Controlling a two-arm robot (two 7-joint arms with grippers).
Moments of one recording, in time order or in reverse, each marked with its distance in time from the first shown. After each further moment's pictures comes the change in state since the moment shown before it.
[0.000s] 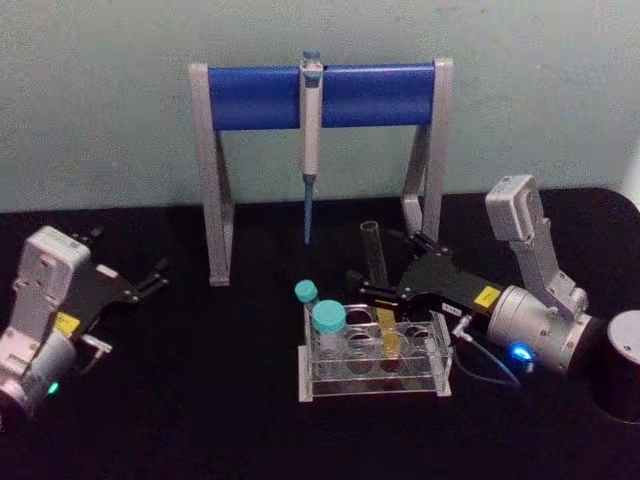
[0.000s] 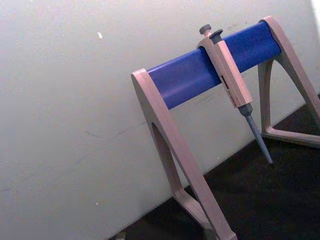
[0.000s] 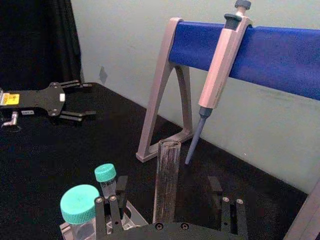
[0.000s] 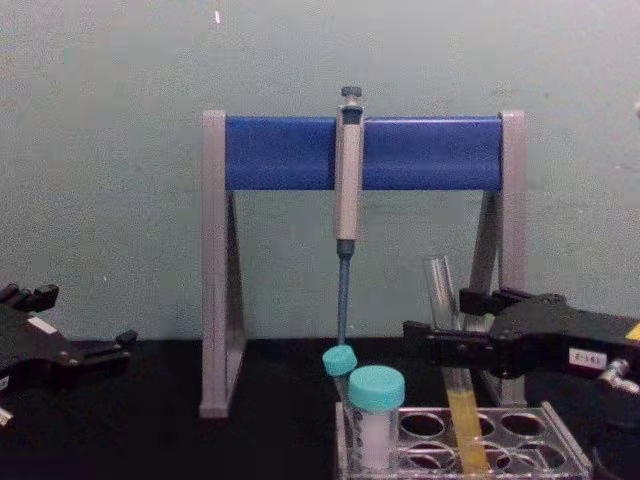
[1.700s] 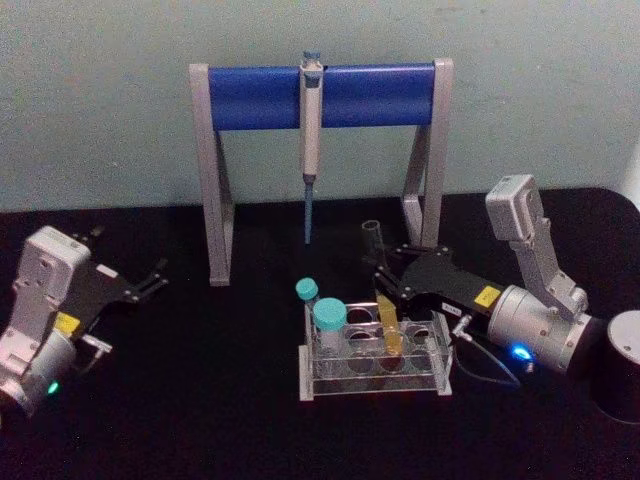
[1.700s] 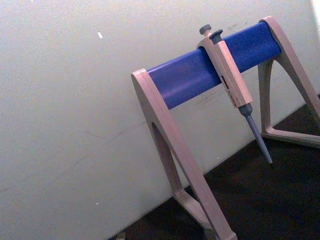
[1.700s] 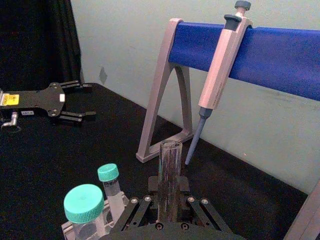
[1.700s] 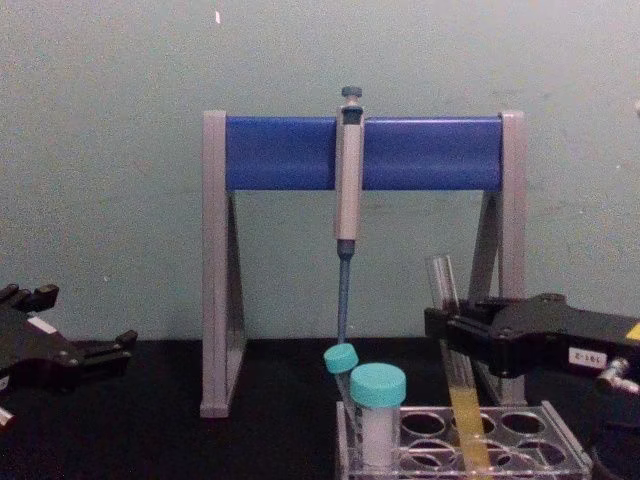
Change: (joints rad) left arm 0.000 0.000 0.000 0.000 0.000 0.000 0.000; right arm 0.000 0.000 0.000 0.000 0.000 0.000 -0.002
